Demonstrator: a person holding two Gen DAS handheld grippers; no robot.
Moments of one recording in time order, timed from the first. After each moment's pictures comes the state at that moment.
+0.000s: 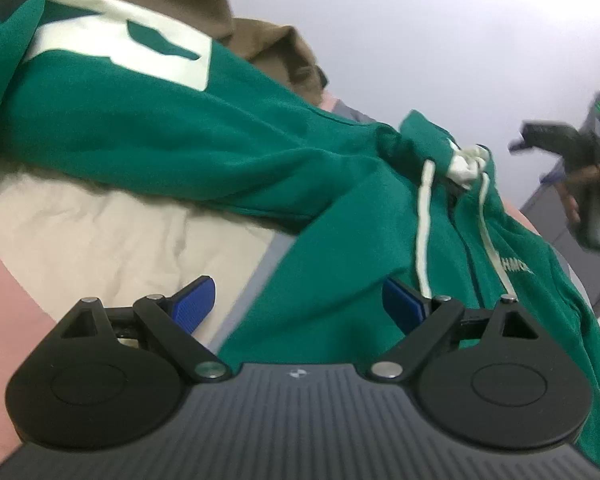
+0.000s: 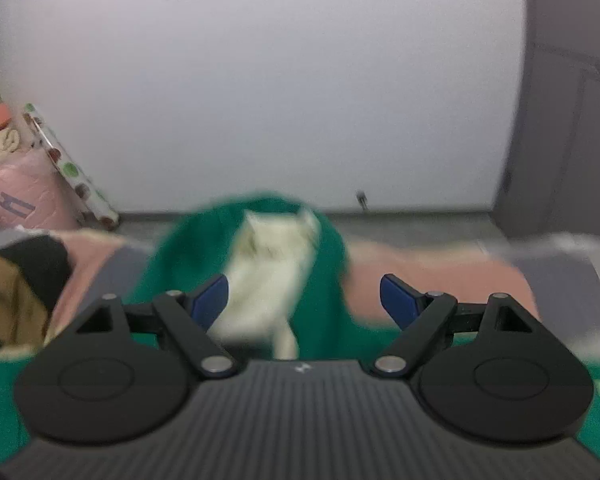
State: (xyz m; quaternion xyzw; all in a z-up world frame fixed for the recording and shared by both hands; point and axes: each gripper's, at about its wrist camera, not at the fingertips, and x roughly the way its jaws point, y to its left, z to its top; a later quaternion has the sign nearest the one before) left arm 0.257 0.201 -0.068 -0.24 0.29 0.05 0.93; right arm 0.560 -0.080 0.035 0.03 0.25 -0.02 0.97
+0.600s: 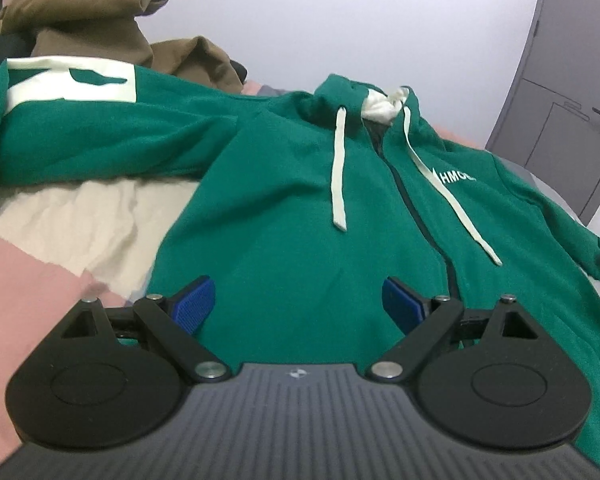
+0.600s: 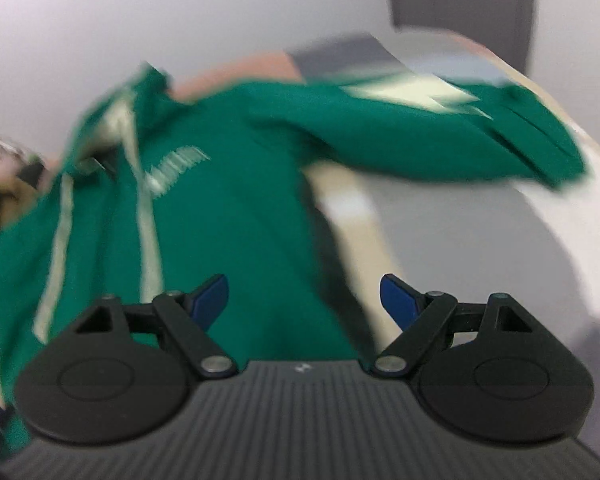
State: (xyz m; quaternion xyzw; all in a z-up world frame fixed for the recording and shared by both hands) left arm 0.179 0.117 -0.055 -0.13 0.29 -0.01 0.95; right arm 0.265 -0.243 -0.038 0.16 0.38 -0.09 0.91
